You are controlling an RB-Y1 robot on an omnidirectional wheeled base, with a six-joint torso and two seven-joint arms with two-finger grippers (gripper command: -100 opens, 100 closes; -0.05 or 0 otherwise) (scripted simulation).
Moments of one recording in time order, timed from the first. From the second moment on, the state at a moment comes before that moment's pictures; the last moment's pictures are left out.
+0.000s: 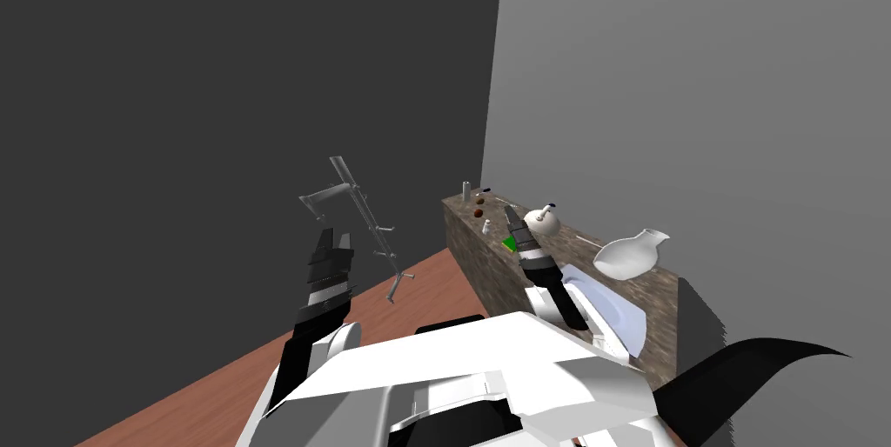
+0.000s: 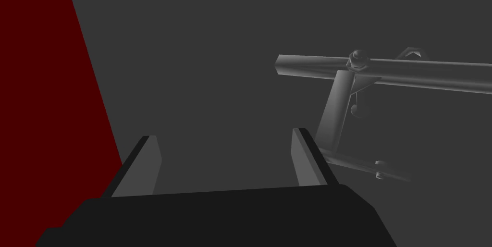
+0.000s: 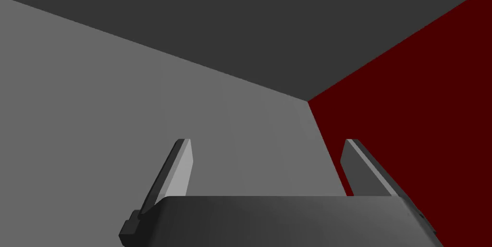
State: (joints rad) left arm 0.52 0.03 0.06 -2.23 0.09 -0.44 -0.11; right arm 0.50 -0.15 -0.08 -2.19 0.19 -0.40 0.11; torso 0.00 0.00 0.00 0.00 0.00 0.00
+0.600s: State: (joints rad) left arm 0.52 0.03 0.06 -2.23 0.09 -0.44 -0.11; right arm 0.49 -0.18 -0.14 -2.03 0.34 -0.31 0.25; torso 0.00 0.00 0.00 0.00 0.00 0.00
